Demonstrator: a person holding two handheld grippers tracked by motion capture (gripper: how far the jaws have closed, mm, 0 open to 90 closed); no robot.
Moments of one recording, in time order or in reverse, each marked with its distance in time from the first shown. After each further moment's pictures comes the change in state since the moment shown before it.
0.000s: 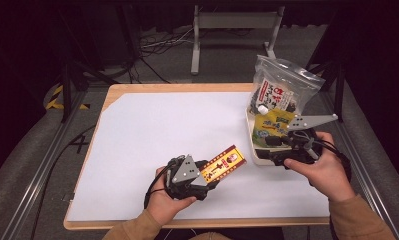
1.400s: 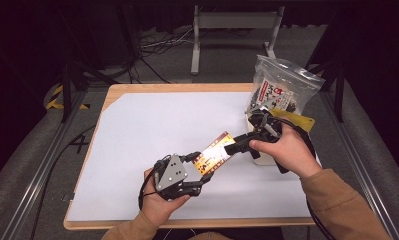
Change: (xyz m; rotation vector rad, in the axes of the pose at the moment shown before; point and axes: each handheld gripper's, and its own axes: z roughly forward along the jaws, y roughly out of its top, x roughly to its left) left arm -0.001 0.003 -0.025 -0.195 0.105 0.030; right arm 0.011 0.053 0.065 0.230 0.203 0.161
